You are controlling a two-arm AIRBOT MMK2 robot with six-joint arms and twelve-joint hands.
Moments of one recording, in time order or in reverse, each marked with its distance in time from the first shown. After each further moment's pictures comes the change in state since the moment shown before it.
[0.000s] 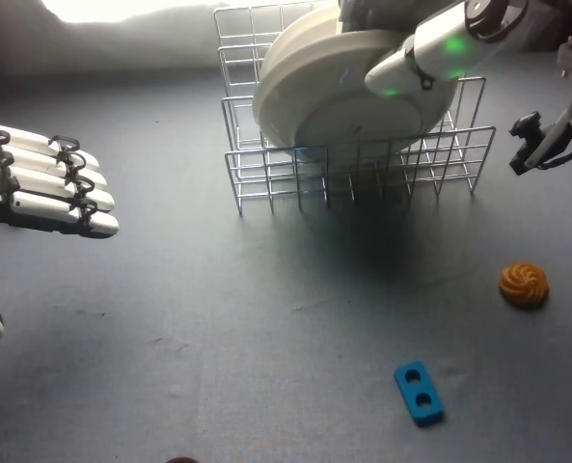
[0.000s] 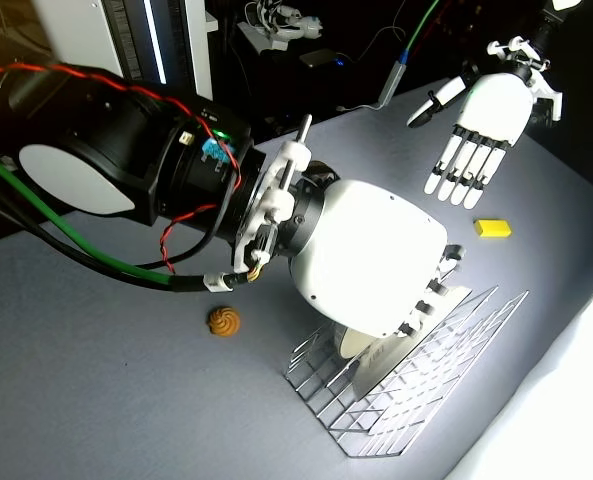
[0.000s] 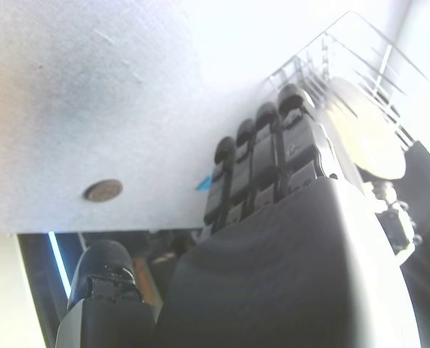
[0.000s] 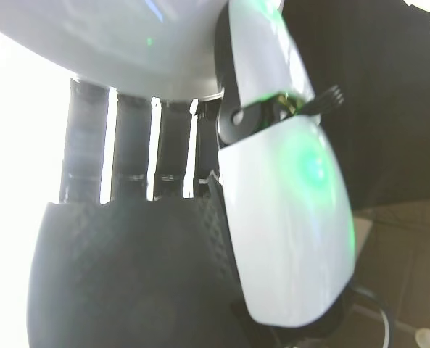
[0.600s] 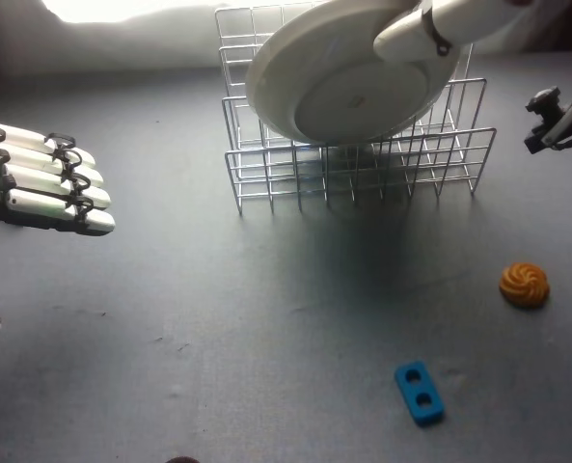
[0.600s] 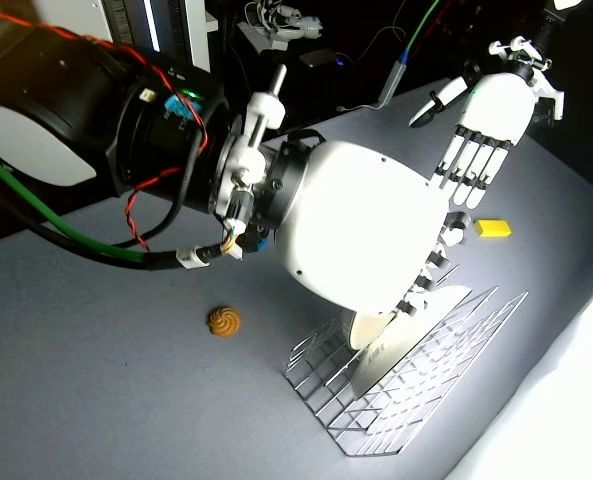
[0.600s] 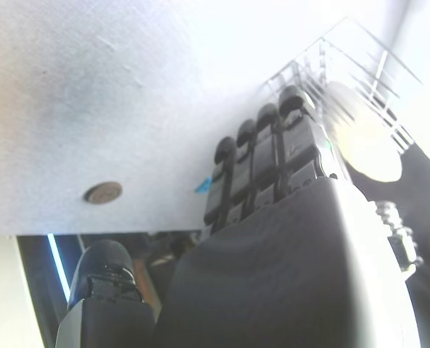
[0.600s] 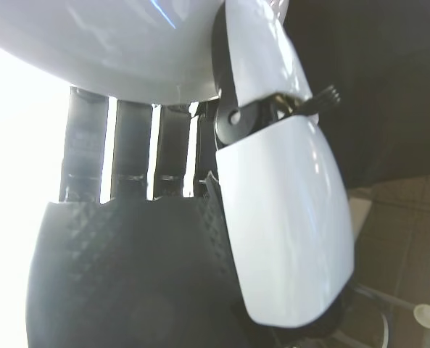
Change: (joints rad) left arm 0.000 0.000 0.006 0.000 0.002 0.000; right arm 0.055 0.068 -0.066 -0.001 -0.018 0.033
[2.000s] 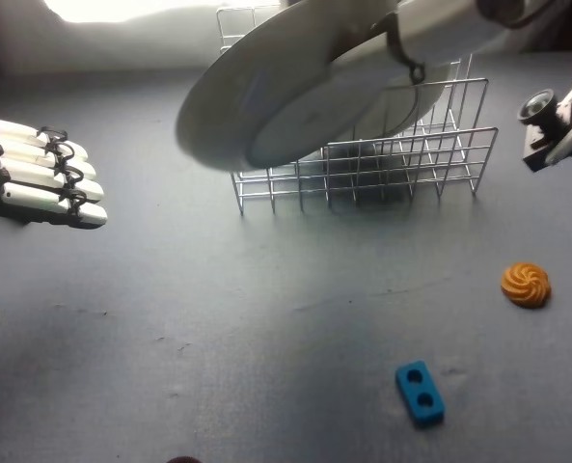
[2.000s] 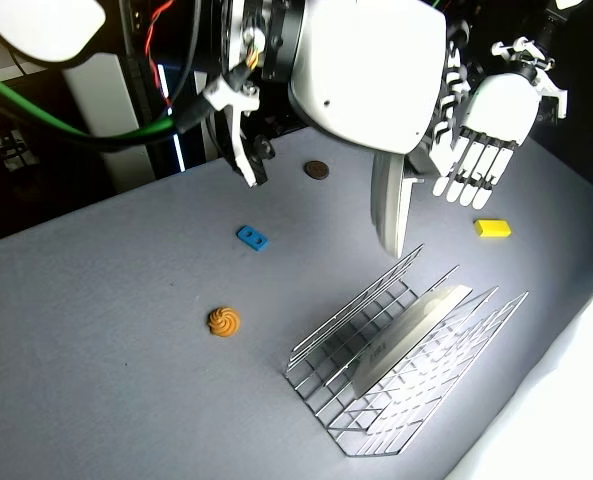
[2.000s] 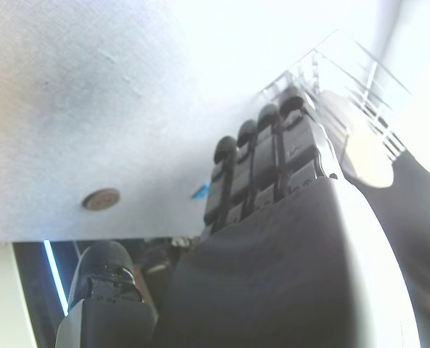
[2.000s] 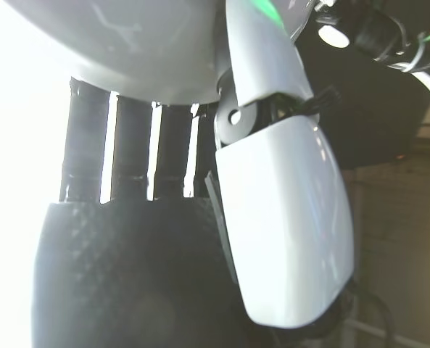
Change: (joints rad) left arm 0.000 0.001 0.011 -0.001 0.020 0.000; right arm 0.117 0.092 -0.236 -0.250 0.001 0.050
